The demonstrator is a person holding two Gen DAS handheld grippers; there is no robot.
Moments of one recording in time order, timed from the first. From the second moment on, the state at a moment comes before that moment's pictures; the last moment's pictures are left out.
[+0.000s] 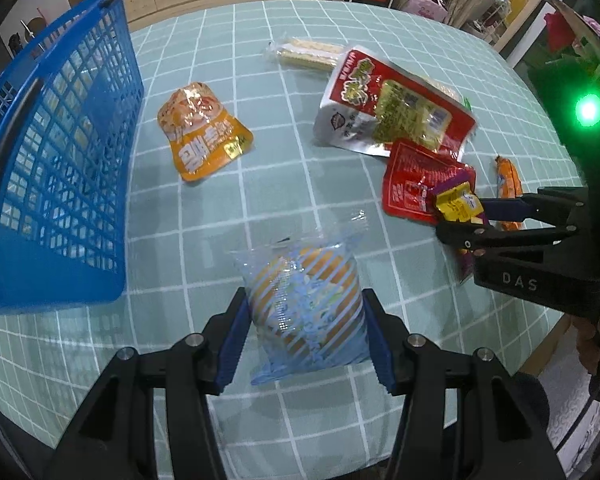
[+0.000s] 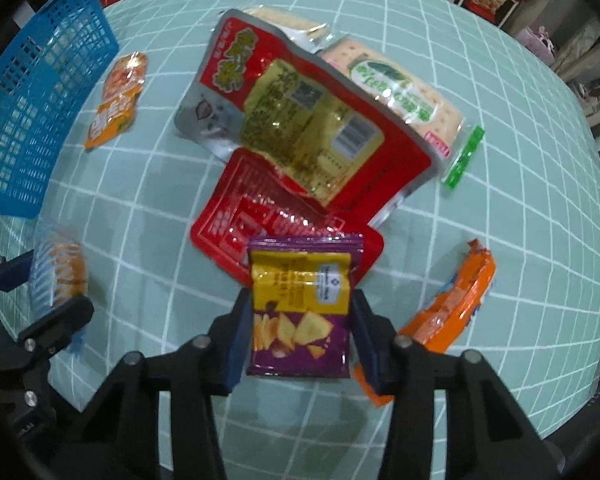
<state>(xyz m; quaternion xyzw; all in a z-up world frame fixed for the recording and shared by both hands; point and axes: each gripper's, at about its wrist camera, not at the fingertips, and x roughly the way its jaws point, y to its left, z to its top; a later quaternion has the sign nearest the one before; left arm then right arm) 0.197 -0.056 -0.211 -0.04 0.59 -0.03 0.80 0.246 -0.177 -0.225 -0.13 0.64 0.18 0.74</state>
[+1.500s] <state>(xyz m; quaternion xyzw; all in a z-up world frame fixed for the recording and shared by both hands) 0.138 0.121 -0.020 -0.05 0.46 0.03 0.89 0.207 -0.030 0.000 -0.11 0.50 0.29 0.81</state>
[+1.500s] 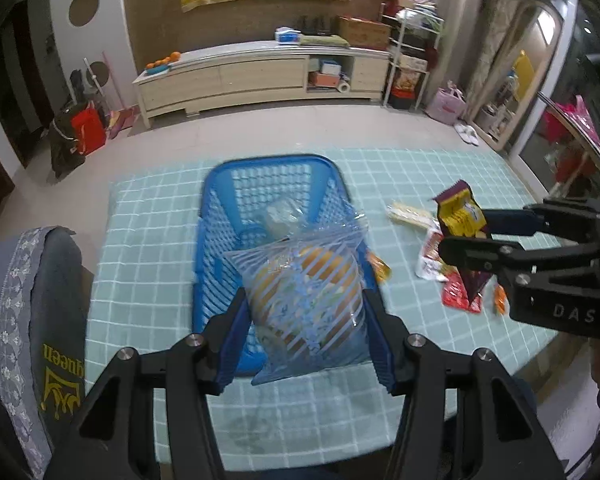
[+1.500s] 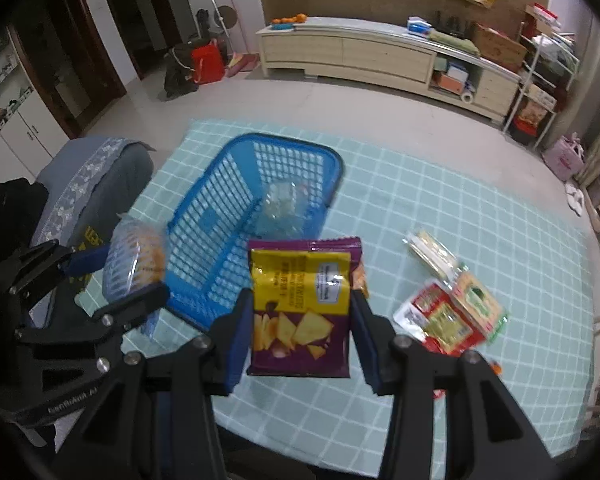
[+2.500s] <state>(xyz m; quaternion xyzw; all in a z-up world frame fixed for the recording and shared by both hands) 0.253 0.184 -0.068 -0.03 0.47 0.03 0.88 0.309 0.030 -0.052 -0.09 0.52 0.29 0.80</state>
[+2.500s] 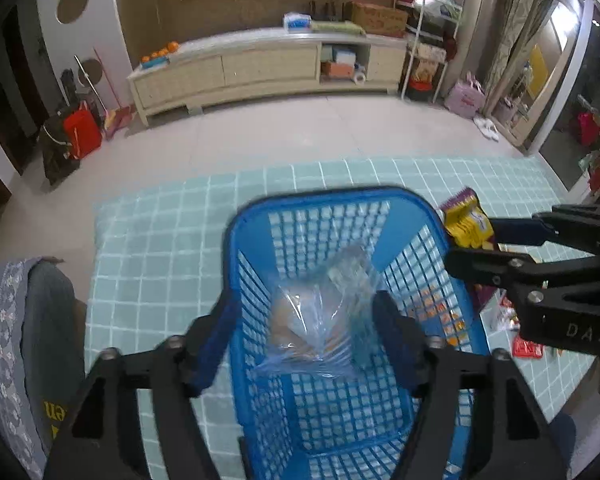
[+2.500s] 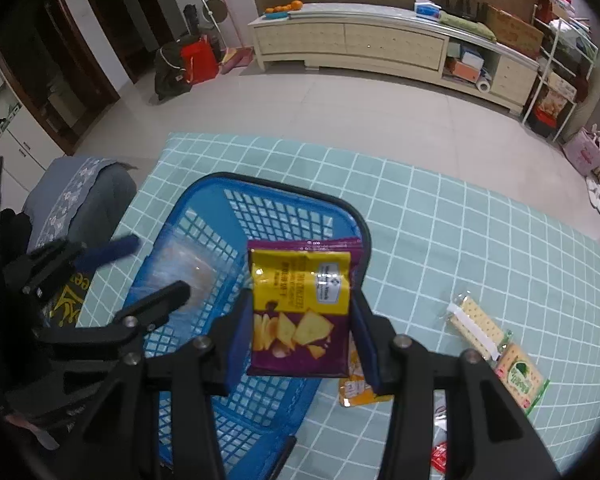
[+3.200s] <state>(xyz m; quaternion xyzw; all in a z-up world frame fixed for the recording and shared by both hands) 0.211 0.208 -0.057 -0.03 0.47 0.05 0.88 0.300 0.051 -0.040 -0.09 0.53 0.31 0.79</state>
